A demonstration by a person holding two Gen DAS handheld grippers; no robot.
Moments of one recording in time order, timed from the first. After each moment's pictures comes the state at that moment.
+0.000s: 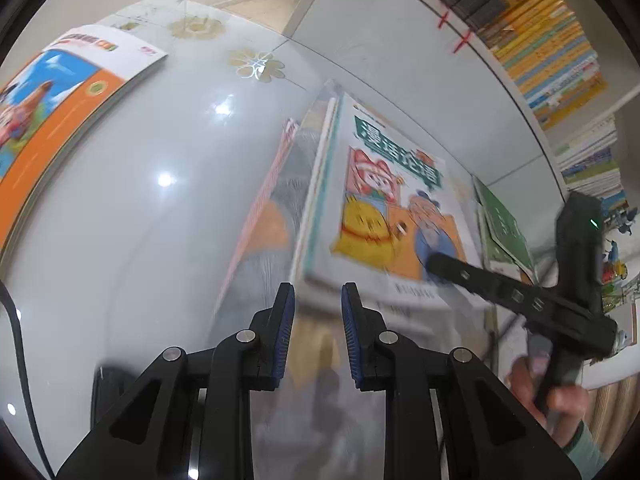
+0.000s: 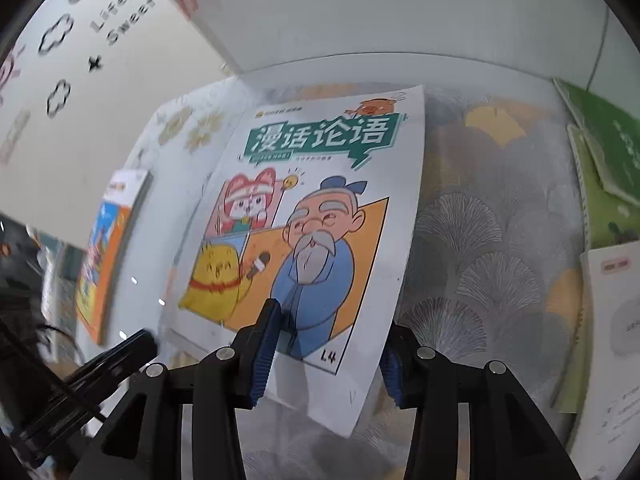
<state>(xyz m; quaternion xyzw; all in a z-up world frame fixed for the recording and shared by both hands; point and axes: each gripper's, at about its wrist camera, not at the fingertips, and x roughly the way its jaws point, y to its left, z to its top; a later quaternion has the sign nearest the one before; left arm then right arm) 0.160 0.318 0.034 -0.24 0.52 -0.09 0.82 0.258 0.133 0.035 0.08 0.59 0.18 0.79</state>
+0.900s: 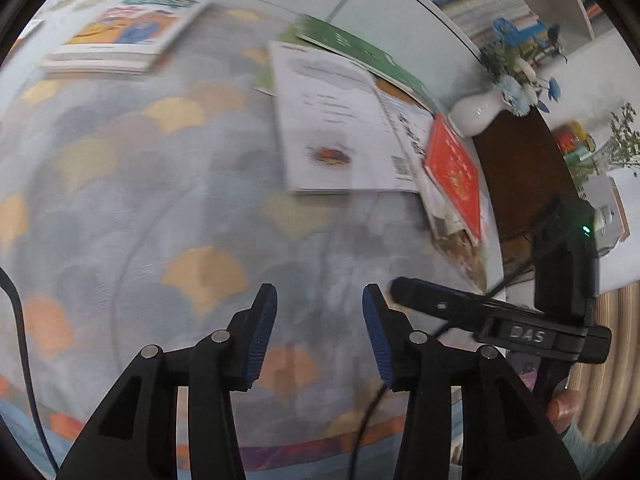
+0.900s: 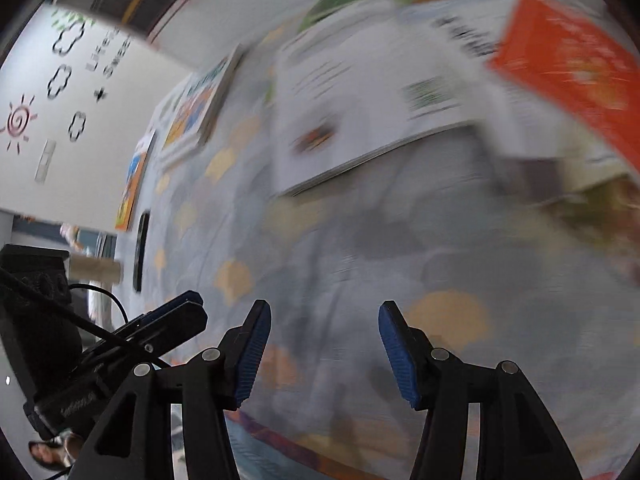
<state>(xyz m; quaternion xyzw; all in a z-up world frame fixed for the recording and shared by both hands) -0.008 0.033 0.070 -0.18 0.57 -0.20 0.78 0.029 -0.174 0.046 0.20 0.61 0.16 0.75</state>
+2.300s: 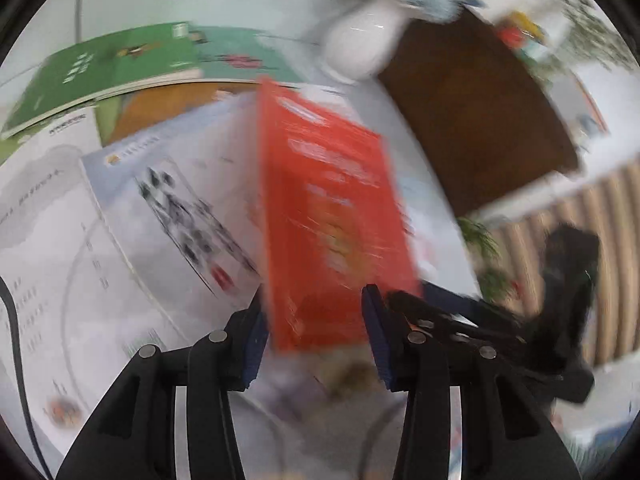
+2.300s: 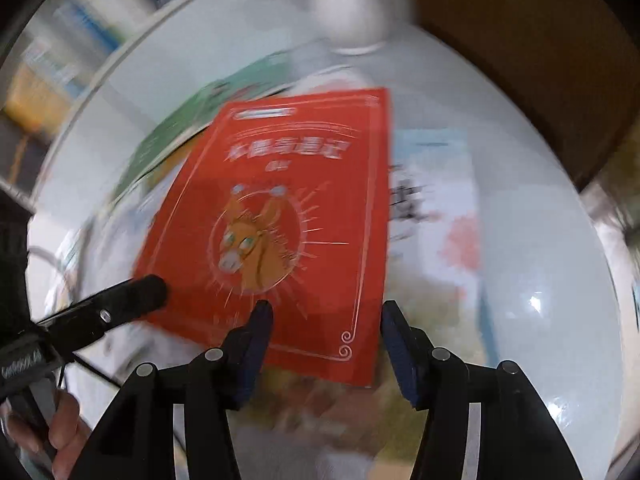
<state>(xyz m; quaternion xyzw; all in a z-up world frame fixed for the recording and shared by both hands) 0.105 -0.200 0.076 -0.04 0.57 -0.39 0.72 0.092 -0.333 0.033 0.20 0.54 0.00 0.82</state>
